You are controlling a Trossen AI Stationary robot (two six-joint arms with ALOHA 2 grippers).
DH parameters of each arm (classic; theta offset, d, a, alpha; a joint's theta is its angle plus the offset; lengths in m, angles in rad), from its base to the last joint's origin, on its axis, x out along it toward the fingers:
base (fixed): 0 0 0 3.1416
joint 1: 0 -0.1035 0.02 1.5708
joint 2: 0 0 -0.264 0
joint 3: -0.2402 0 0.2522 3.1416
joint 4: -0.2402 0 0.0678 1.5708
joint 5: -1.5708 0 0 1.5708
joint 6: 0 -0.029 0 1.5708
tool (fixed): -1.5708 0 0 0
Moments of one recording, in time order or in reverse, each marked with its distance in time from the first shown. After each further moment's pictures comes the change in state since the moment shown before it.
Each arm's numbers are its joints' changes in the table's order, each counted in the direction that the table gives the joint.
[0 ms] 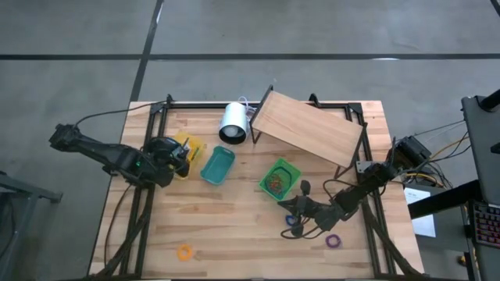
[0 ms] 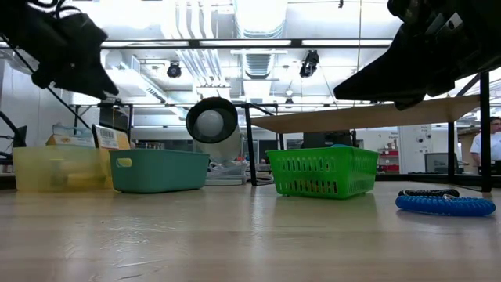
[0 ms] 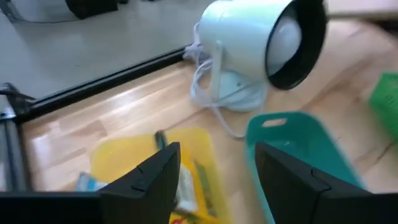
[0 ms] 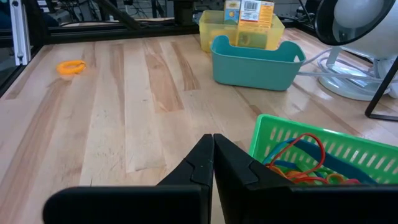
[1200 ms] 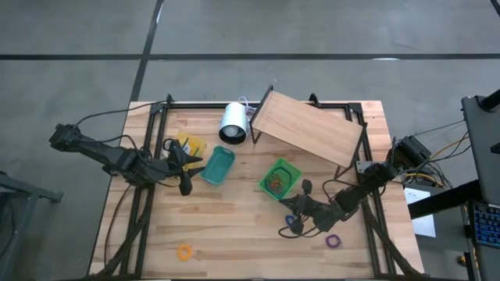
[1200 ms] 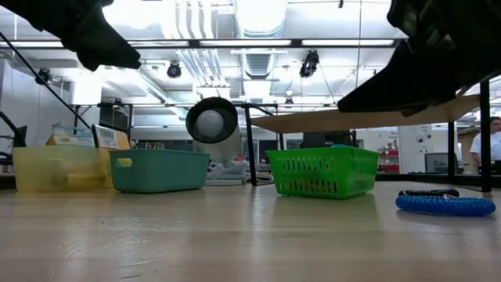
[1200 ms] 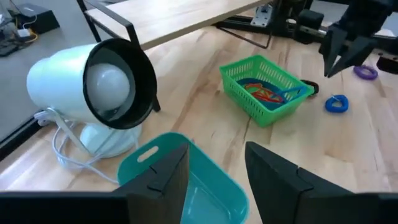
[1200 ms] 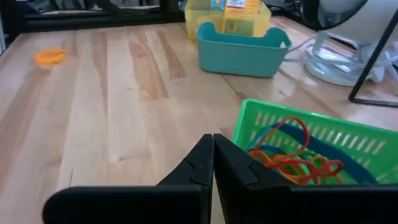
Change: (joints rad) left arm 0.001 0.000 0.023 0.558 0.342 -0.711; right arm 0.001 0.000 0.000 -0.080 0.029 -0.065
